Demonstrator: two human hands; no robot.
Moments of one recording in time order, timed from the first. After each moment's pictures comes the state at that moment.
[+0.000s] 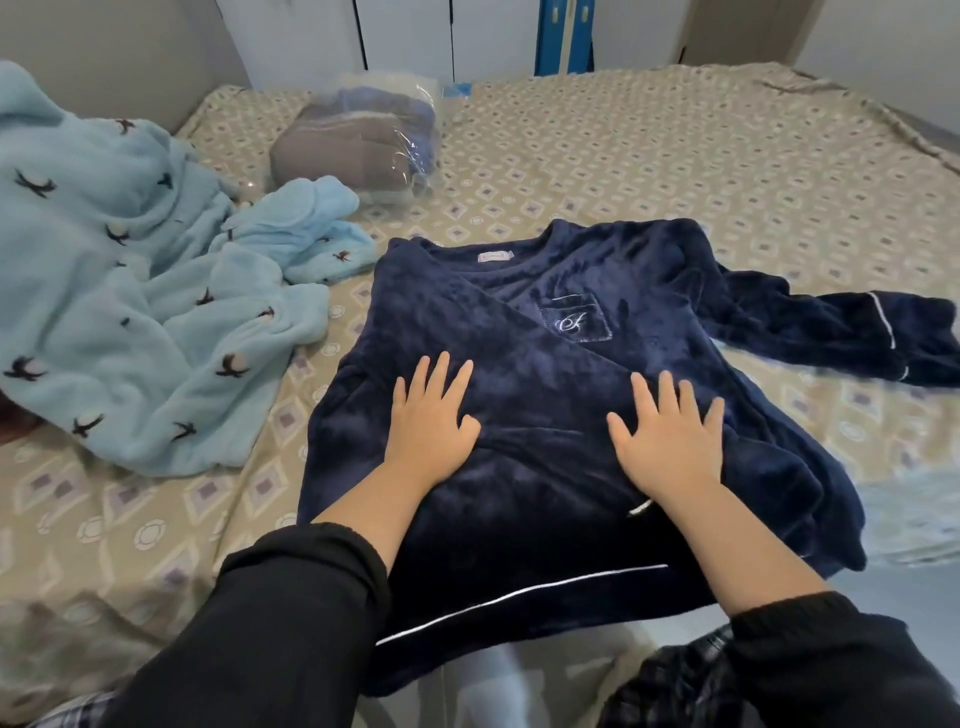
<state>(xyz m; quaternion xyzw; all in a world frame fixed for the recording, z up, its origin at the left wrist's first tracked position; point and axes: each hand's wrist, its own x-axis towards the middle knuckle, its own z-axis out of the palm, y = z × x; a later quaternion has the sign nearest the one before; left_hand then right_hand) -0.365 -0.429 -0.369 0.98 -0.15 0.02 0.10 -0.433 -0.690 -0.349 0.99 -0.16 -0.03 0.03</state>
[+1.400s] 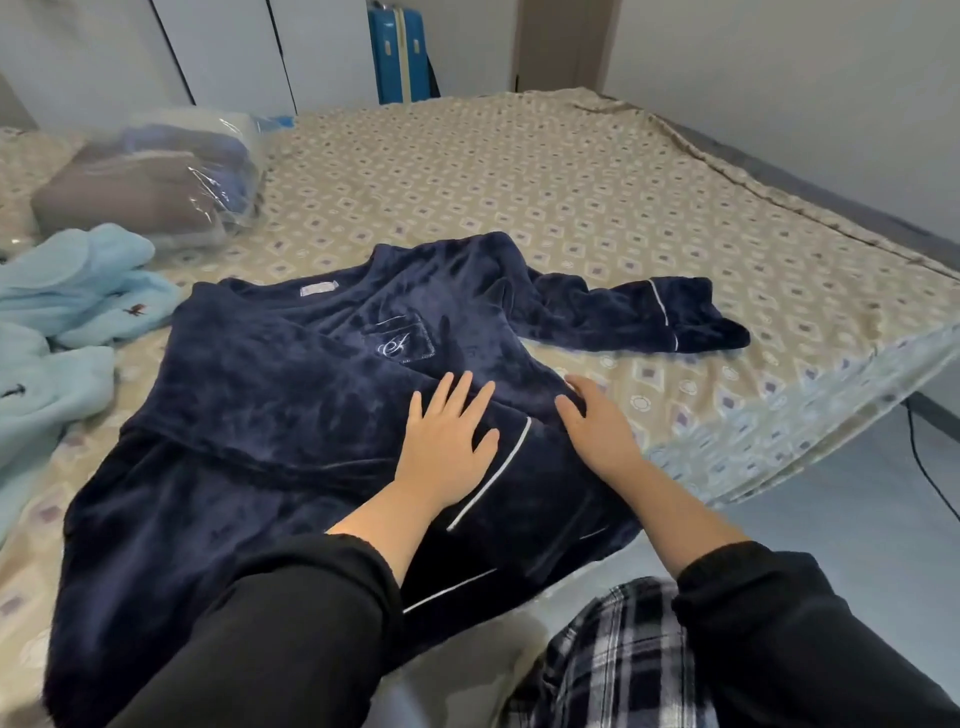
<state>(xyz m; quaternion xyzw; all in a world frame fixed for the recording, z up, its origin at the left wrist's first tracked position) -0.399 -0.624 -0.361 0.94 -0.33 0.04 0.11 -0.466 -0.822 -0.343 0.88 -0.21 0.11 -0.41</state>
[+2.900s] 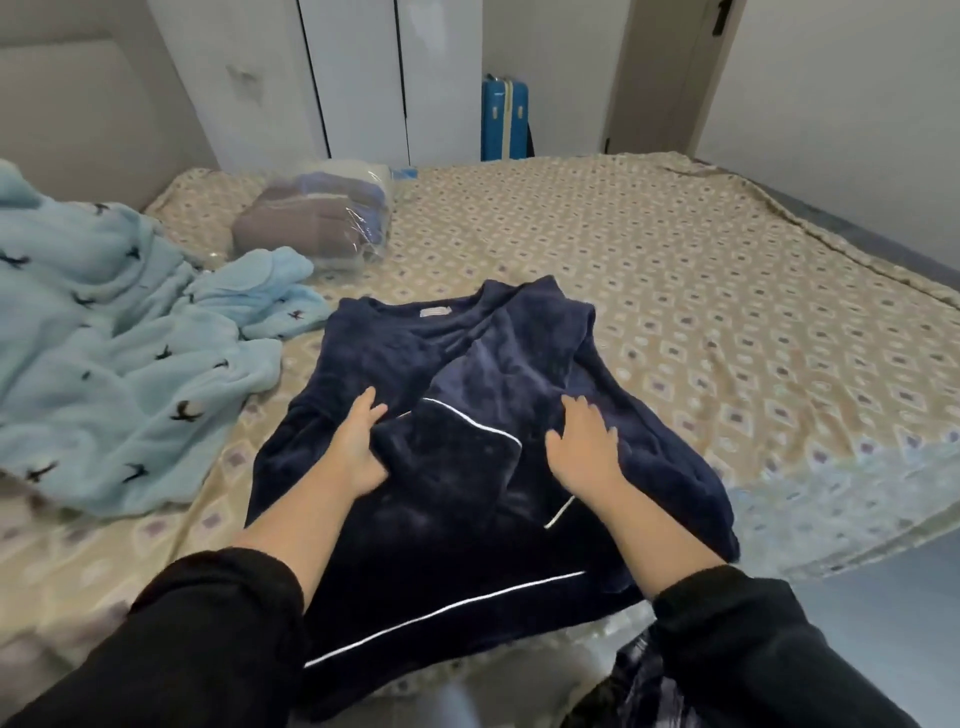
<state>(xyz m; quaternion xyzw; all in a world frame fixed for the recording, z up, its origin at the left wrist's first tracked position) -0.377 -0.440 -0.304 0.47 0.19 -0.22 0.83 -0.448 -0.691 -0.309 0.96 -0.14 0.02 -0.24</state>
